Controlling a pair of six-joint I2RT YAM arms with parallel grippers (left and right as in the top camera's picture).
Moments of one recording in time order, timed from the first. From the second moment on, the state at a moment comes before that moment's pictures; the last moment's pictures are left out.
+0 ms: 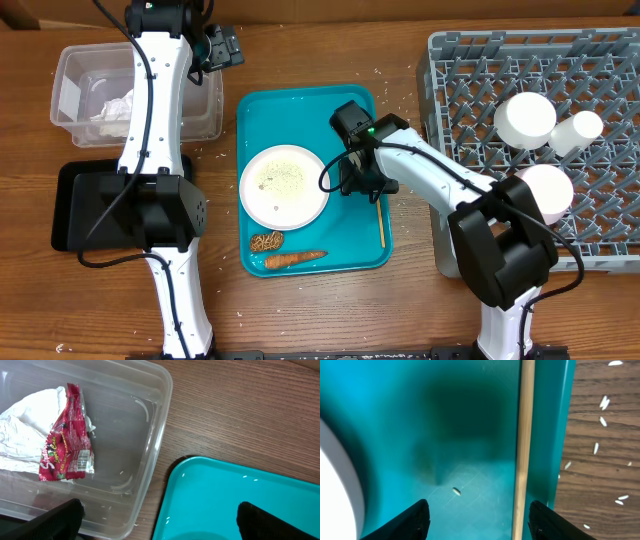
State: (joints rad) left arm -0.04 2.33 2.49 -1.32 -0.09 -0.37; right arm 0.56 2.05 1.47 -0.92 0.04 0.52
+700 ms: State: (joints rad) left arm -0.04 2.33 2.49 -1.32 -0.09 -0.37; right arm 0.56 2.08 1.47 -0.90 0.04 0.51
